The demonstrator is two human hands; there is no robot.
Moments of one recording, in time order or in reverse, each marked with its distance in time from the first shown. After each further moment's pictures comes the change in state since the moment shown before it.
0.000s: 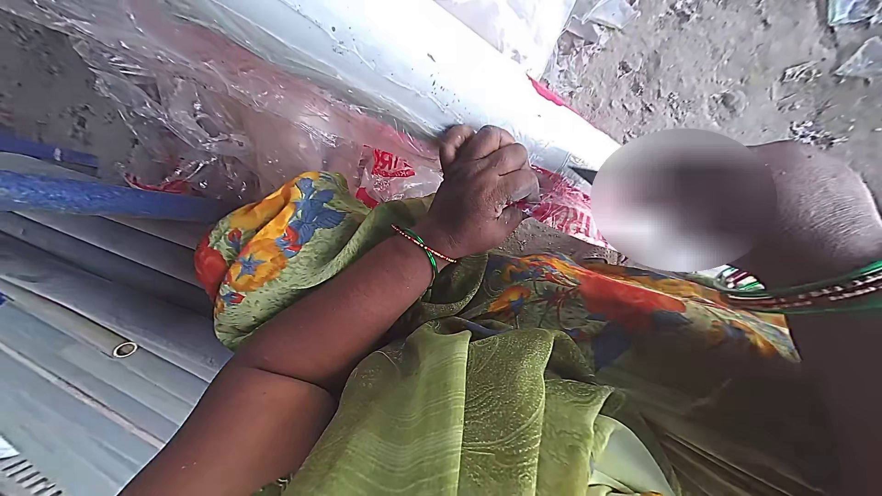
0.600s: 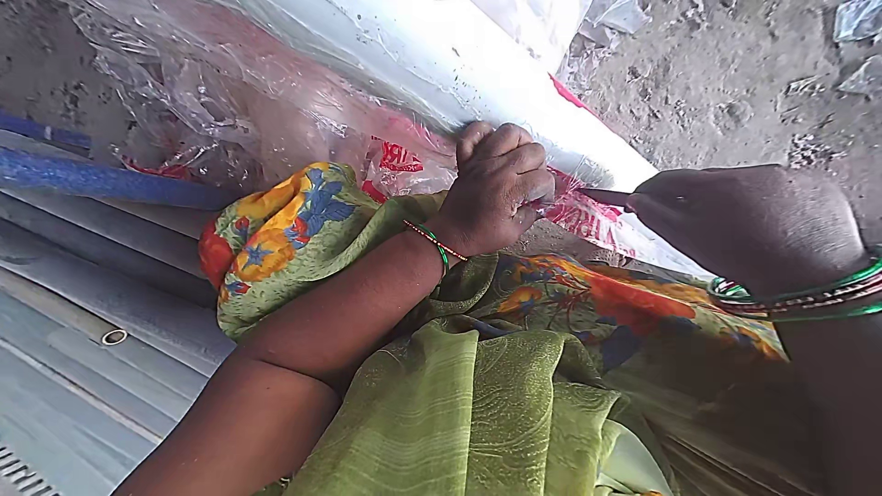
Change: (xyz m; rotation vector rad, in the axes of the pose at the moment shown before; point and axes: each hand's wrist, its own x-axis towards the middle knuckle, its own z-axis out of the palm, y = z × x) left_hand -0.002 0.002 -0.002 -0.012 -0.027 -0.020; right_hand -0.001 0.002 0.016 -0.086 0.030 -0.061
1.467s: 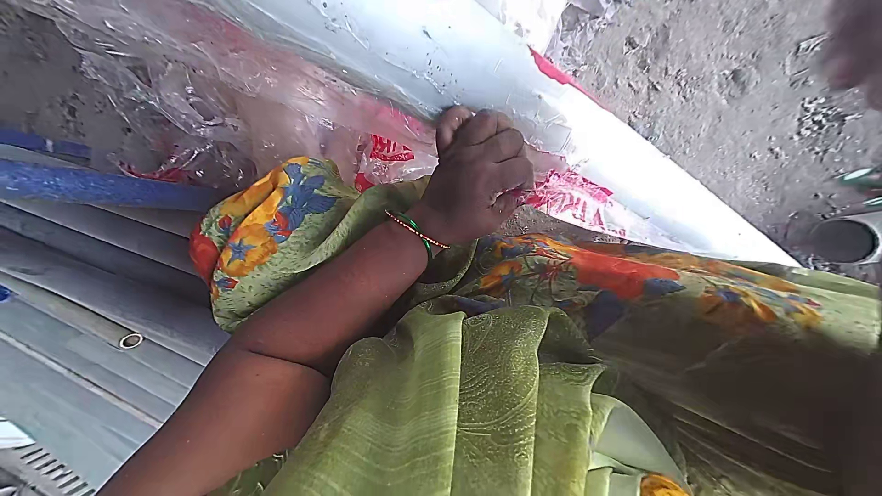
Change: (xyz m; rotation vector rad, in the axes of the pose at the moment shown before) left_hand -0.010 -0.003 -0.003 0.011 -0.032 0.044; right_hand 0.060 0.137 0.015 0.628 0.499 -0.305
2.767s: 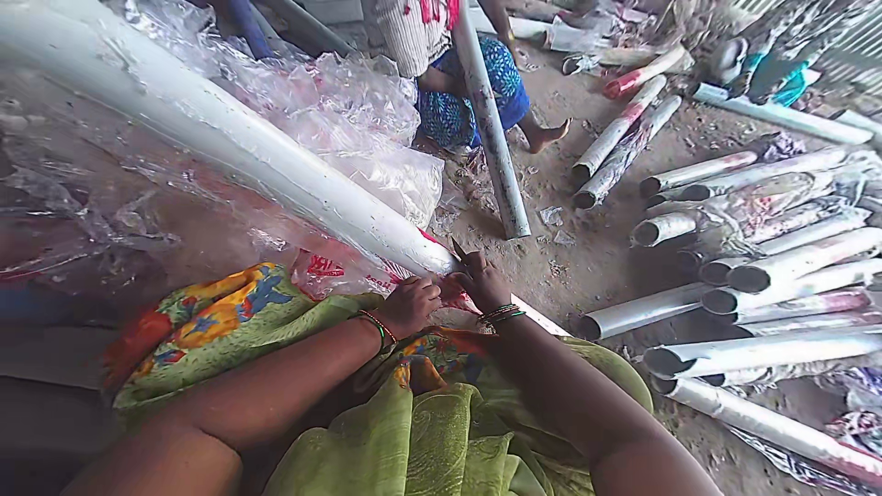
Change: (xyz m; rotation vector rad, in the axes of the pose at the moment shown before) left_hand 0.012 0.036 0.005 -0.080 -0.411 -0.013; right_hand -0.020 -0.122 0.097 -0.477 -0.210 0.557
